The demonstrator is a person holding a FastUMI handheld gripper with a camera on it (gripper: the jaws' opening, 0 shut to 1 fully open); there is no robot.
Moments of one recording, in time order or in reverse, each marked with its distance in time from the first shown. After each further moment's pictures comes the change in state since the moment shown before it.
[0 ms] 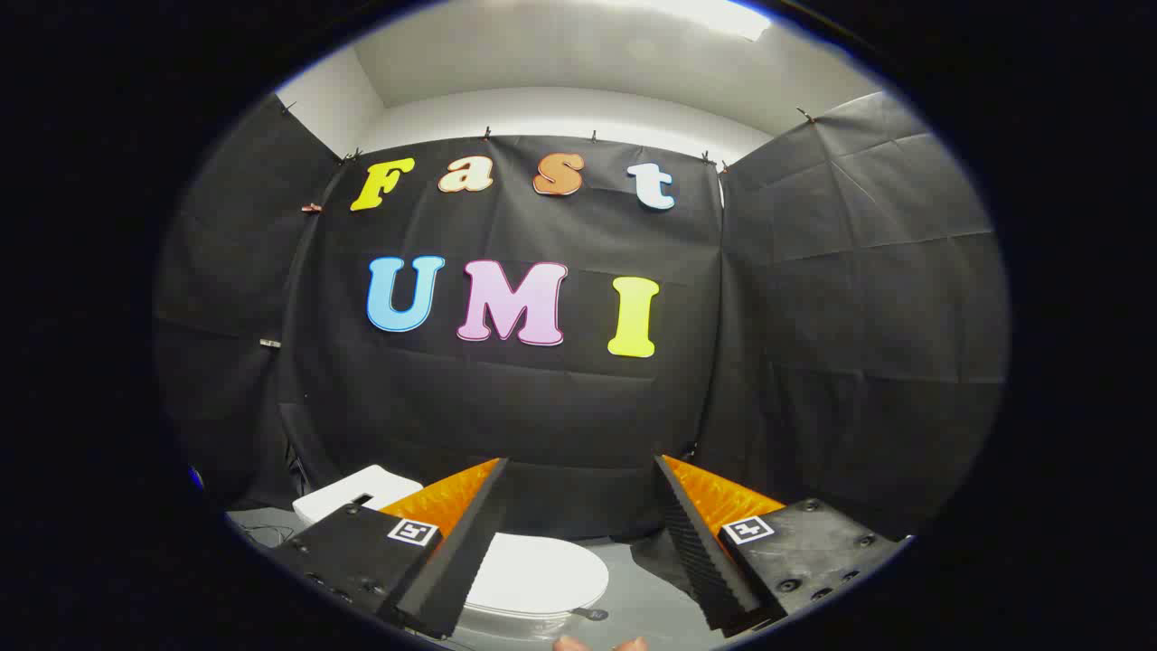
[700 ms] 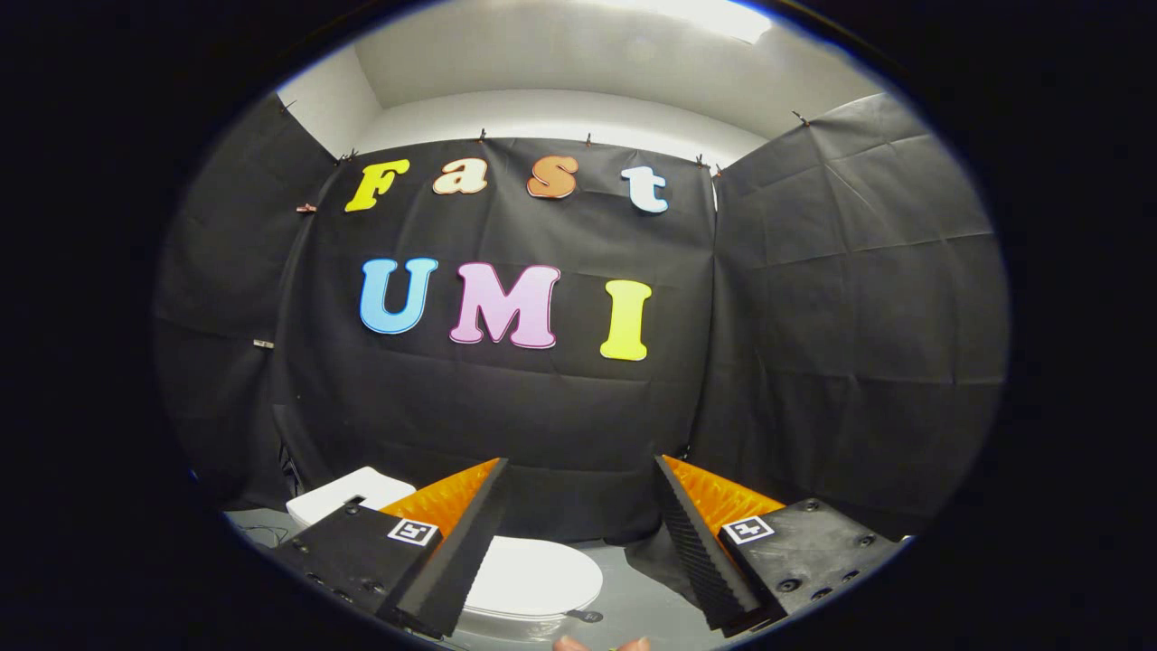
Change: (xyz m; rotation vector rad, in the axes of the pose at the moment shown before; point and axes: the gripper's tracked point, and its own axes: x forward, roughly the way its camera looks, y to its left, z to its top) arm 0.000 -0.005 0.002 -0.004 -0.015 -0.021
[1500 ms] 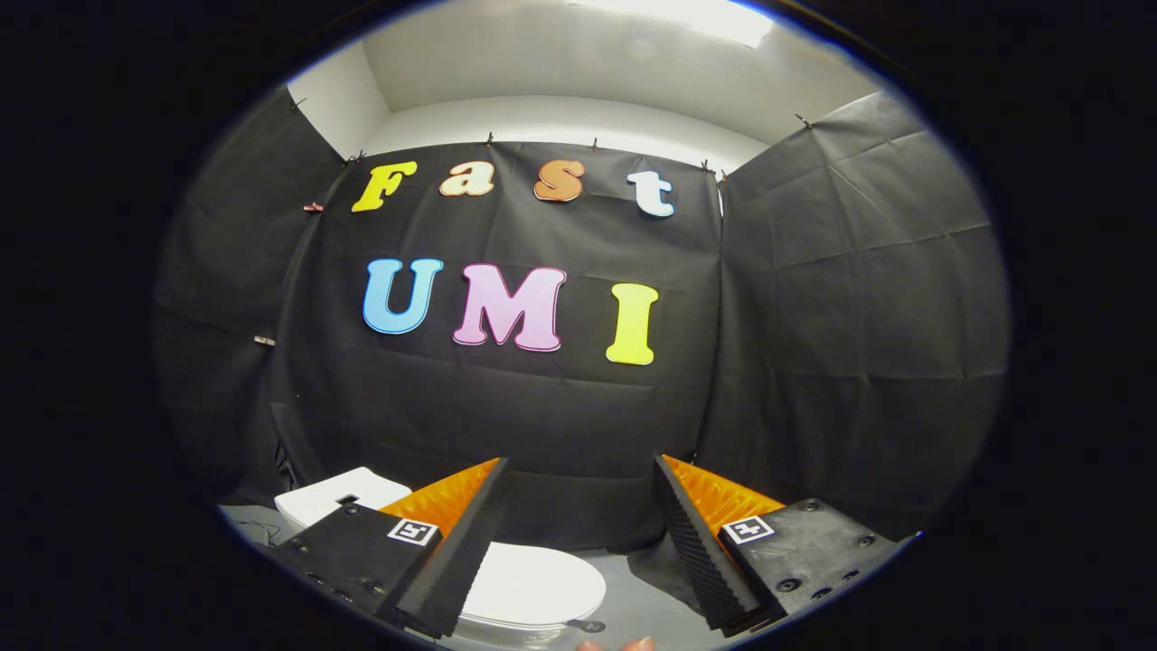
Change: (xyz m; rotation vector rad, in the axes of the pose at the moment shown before) arm 0.023 0.004 -0.032 0.004 -0.050 0.020
